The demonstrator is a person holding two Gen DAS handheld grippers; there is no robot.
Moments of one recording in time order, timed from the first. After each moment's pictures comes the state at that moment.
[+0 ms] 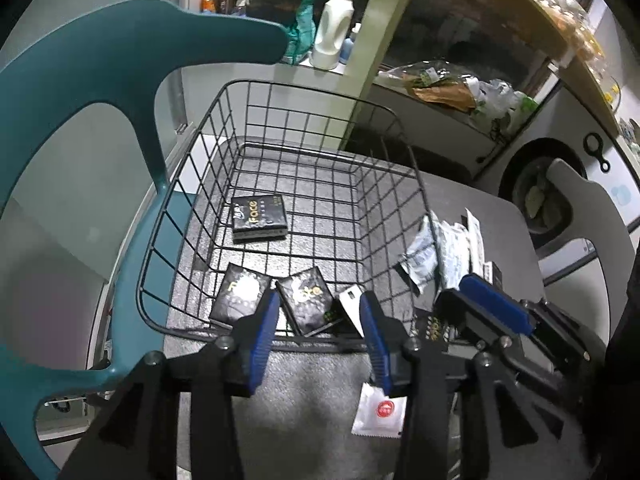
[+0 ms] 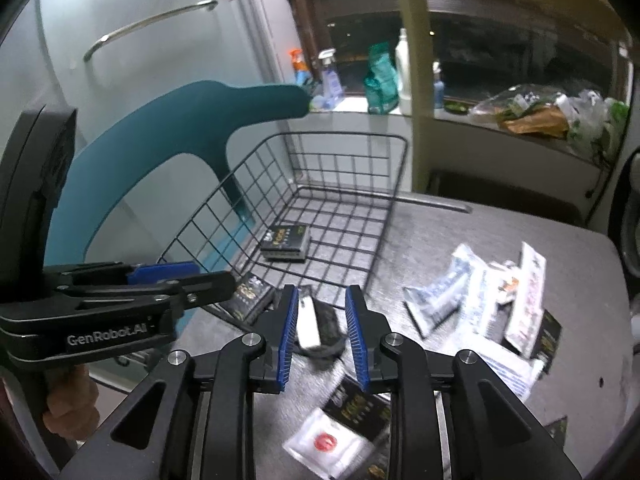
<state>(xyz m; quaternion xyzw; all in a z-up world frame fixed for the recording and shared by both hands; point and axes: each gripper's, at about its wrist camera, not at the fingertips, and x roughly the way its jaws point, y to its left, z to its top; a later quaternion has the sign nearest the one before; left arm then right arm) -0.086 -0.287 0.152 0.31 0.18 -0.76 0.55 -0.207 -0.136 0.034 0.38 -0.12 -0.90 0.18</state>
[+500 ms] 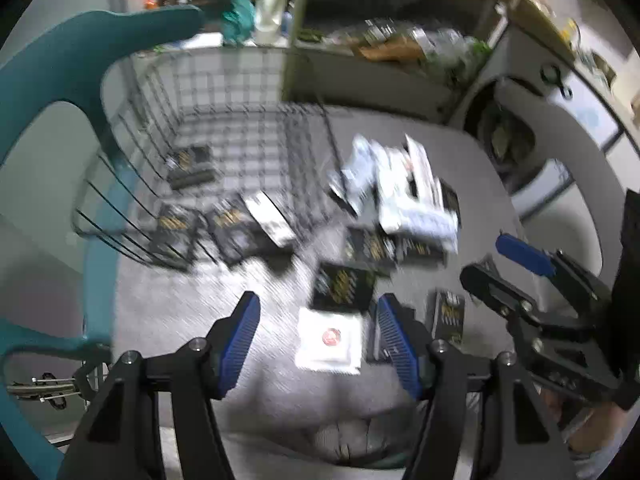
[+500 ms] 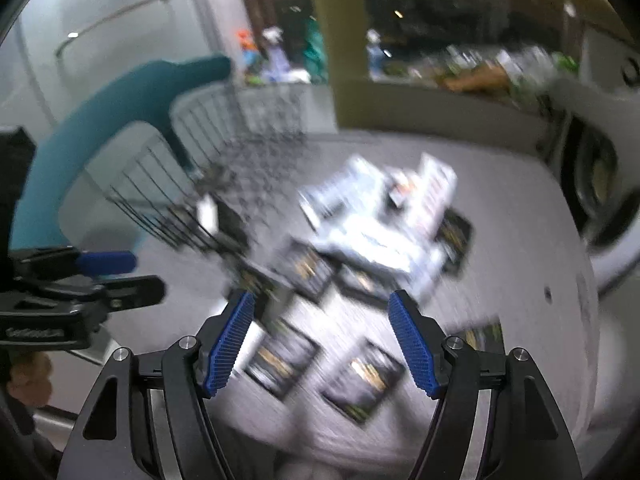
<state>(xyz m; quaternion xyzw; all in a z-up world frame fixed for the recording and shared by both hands) -0.135 -0.216 0.089 0.38 0.16 -0.76 0.51 -0.120 -0.039 -0.032 0.43 -0.13 -0.88 0.12</state>
